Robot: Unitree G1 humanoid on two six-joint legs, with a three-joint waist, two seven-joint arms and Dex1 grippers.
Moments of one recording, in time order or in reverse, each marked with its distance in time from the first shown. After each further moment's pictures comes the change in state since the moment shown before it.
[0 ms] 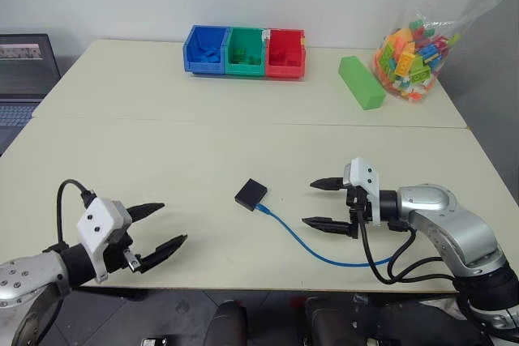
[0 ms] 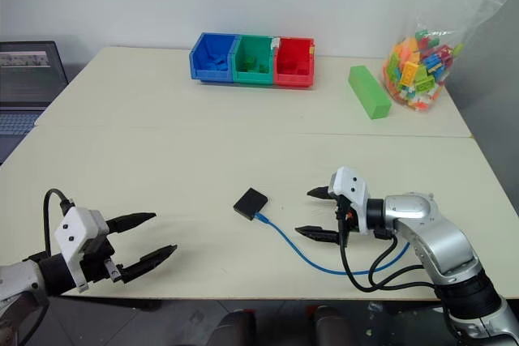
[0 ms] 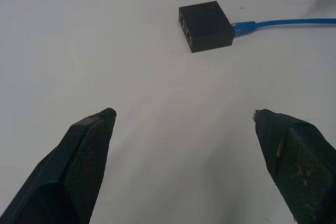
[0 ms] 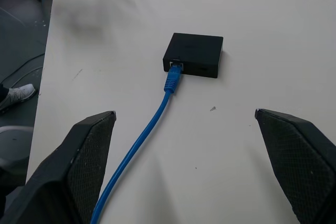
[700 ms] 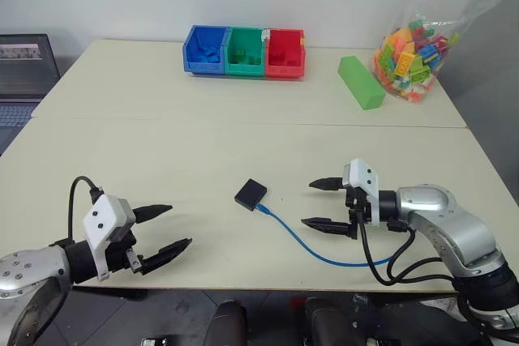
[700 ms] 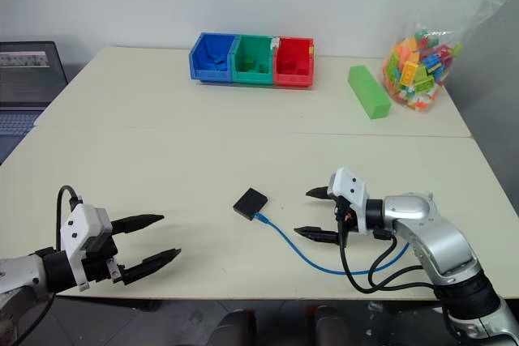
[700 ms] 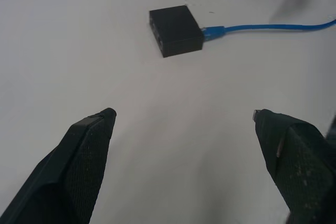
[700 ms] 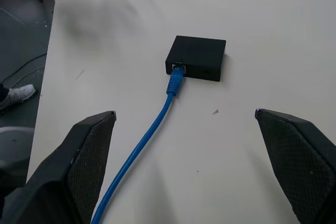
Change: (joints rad) left arm -0.038 0.055 -0.018 0.015 -0.072 0.067 -0.099; right arm -0.002 0.049 0.031 0.004 -0.024 -0.015 -0.026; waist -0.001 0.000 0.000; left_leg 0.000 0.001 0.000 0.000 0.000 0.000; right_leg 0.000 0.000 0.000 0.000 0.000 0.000
